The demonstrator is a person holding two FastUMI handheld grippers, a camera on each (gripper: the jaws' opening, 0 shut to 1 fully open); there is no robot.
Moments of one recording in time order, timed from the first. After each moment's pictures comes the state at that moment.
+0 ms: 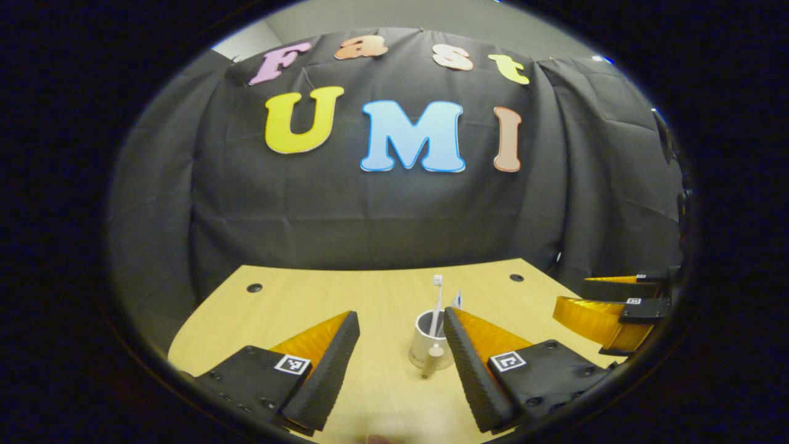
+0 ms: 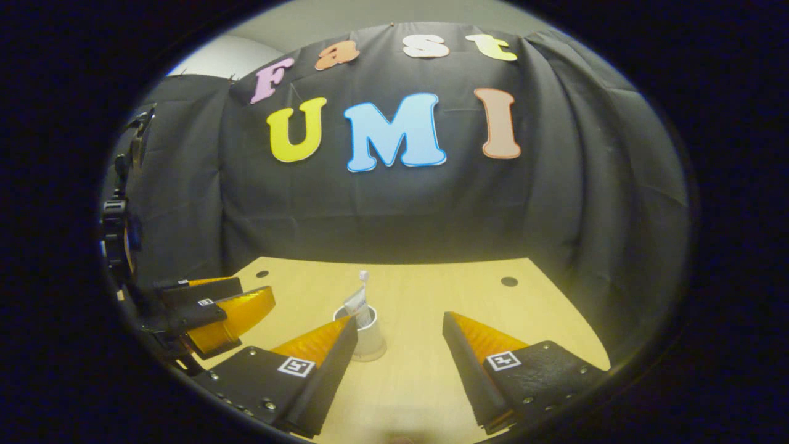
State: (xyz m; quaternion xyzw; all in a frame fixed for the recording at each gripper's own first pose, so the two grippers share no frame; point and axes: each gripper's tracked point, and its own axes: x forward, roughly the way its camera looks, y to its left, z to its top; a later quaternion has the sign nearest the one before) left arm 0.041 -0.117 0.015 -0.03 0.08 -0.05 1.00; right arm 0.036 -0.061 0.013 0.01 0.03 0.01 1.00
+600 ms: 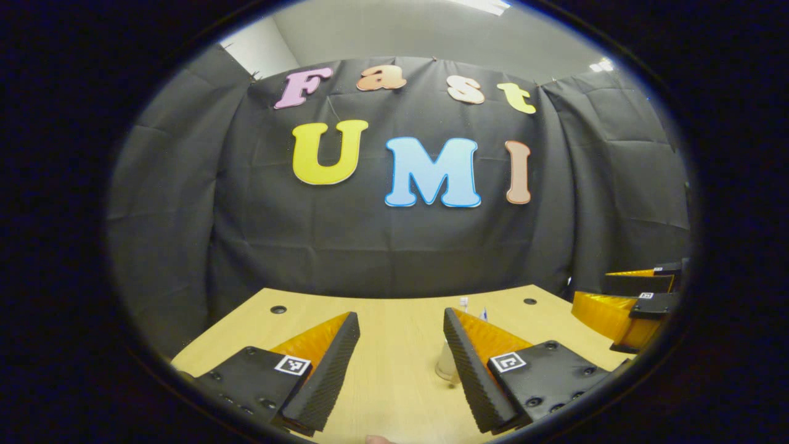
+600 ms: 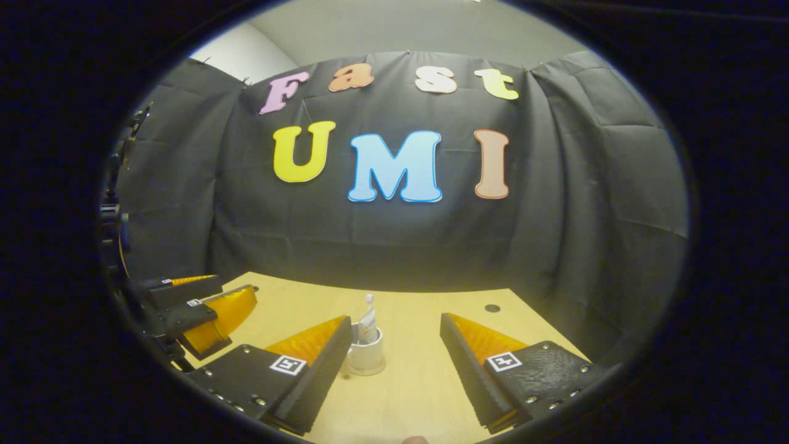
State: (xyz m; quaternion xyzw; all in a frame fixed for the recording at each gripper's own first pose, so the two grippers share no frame) left arm 0.010 -0.065 0.040 -0.03 0.01 -0.03 1.00; right arm 0.008 -0.029 0.031 -0.02 -0.03 -0.05 1.00
